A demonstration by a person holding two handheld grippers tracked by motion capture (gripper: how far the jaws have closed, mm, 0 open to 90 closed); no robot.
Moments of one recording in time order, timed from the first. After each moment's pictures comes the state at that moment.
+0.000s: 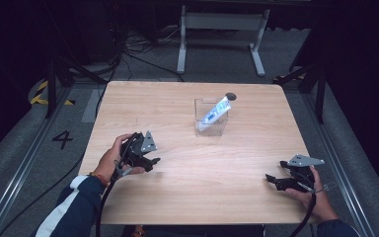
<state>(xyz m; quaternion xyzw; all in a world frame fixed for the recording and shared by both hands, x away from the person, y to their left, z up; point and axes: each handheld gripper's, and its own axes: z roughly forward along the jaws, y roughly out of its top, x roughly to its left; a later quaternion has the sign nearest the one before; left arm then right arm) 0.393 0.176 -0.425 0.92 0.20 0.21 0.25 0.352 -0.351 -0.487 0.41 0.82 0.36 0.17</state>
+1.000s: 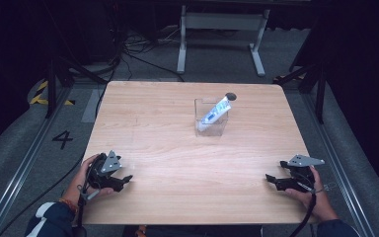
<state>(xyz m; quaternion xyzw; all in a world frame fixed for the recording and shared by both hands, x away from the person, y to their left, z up) 0.341 0.268 -0.465 0.89 0.28 0.20 0.29 0.352 -0.351 -0.487 0.41 0.82 0.36 0.17</state>
